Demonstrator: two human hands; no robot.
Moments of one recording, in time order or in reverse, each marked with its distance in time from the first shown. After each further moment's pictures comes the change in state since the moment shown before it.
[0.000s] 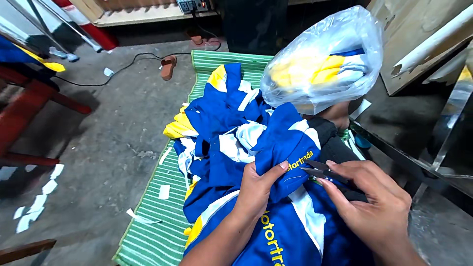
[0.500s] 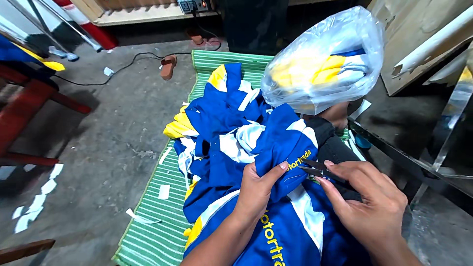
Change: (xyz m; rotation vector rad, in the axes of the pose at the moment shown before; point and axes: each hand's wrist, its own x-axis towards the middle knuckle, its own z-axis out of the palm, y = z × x) left_hand -0.001 -0.003 -0.002 0.017 0.013 0.031; right_hand -0.001 -0.004 0.007 -0.064 0.020 -0.021
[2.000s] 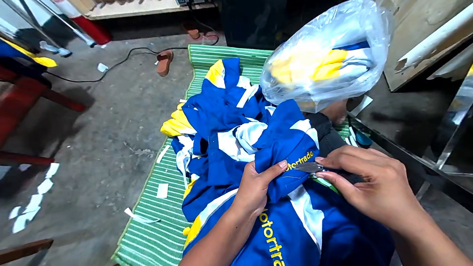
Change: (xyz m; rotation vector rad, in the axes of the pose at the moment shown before) left_hand 0.008 0.000 -0.004 -0.051 0.007 -0.176; right_hand 0.035 0.030 -0.009 0.121 -0.334 -0.091
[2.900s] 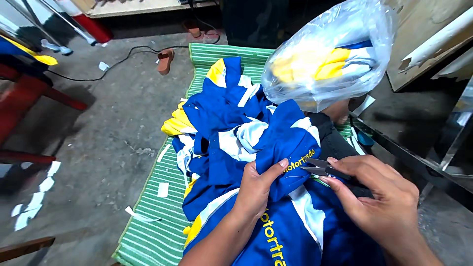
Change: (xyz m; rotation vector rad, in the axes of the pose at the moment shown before) left_hand -0.003 0.000 0.001 0.006 -0.021 0.102; right_hand -0.020 -0.018 0.012 -0.005 0.223 0.053
